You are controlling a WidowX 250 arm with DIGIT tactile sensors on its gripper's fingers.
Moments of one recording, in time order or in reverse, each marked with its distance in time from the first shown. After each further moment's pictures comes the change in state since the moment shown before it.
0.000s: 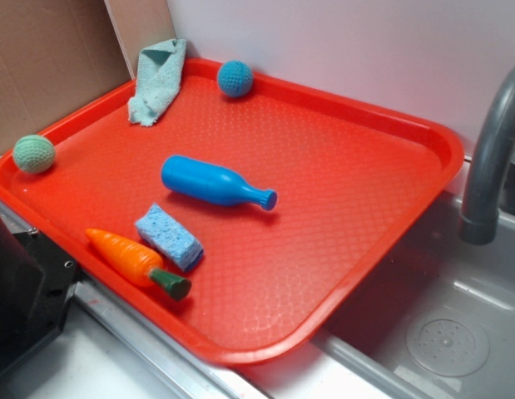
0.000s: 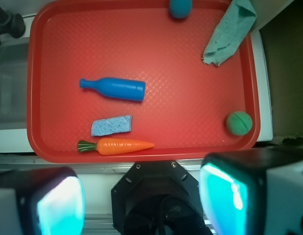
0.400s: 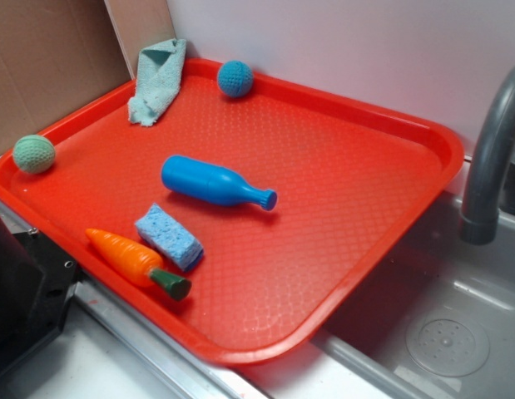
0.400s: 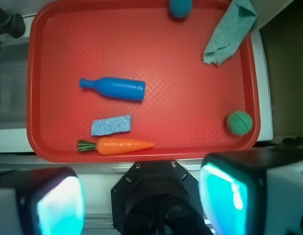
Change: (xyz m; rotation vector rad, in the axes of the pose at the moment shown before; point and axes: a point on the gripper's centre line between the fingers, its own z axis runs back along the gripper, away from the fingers) arm -0.001 0.000 -0.004 0.002 0.012 -0.006
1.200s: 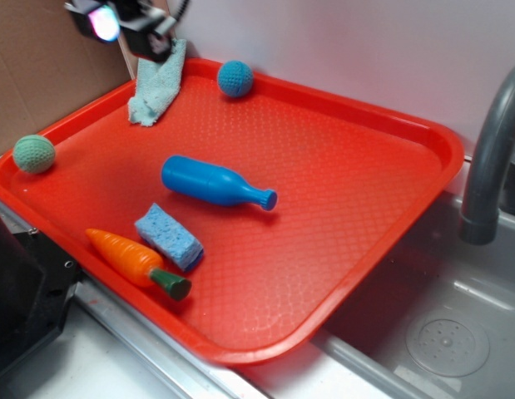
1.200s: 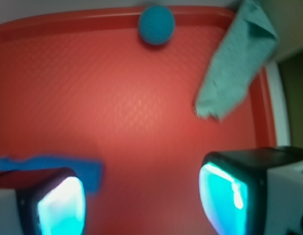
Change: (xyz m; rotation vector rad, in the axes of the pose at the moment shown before) arm 0.109 0.067 -0.115 0.051 -0.027 0.073
